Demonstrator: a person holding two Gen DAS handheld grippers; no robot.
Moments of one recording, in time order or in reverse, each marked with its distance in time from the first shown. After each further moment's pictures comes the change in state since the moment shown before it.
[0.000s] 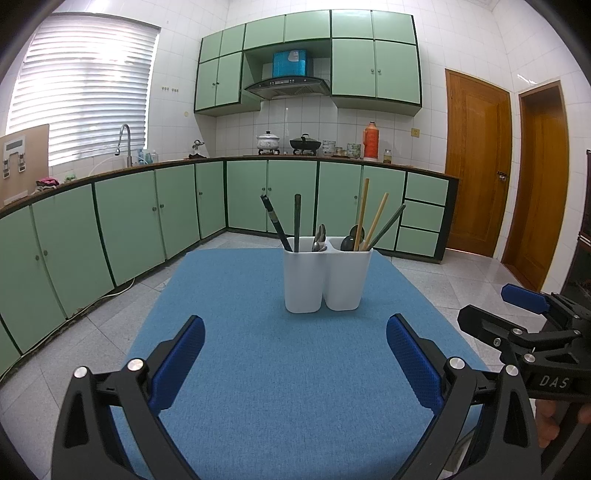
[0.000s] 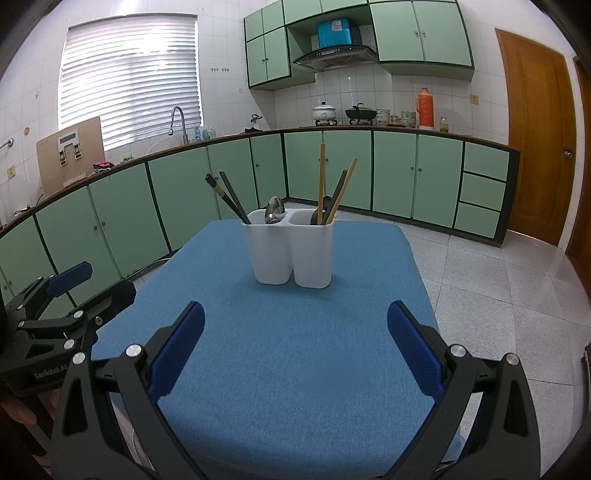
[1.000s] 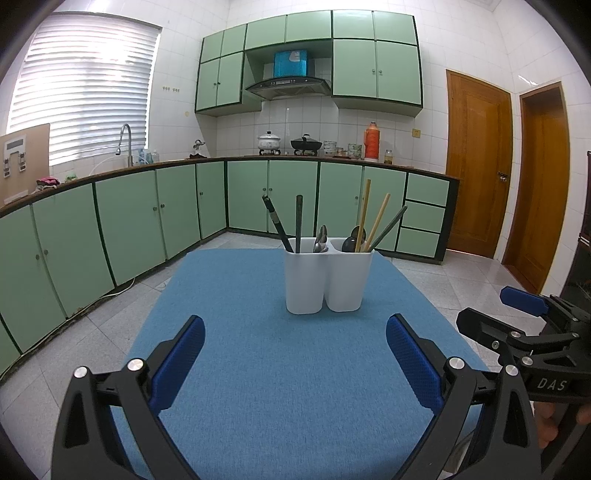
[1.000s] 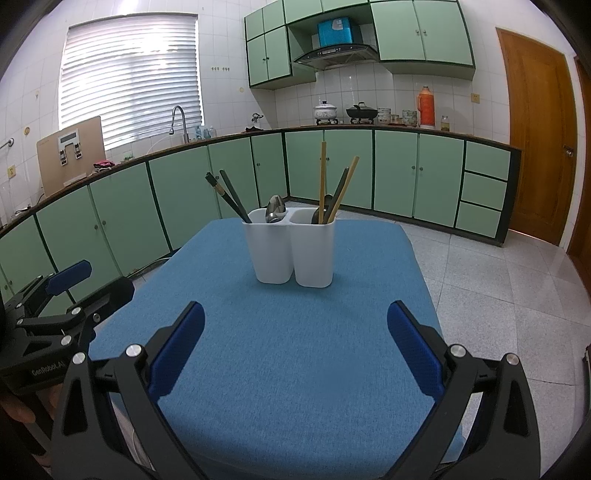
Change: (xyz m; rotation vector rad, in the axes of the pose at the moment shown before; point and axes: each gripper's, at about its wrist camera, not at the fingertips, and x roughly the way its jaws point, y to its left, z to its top) left arm -0.001 0.001 0.000 0.001 -0.003 0.002; right arm 0.001 0.003 0.001 -0.001 0.001 0.000
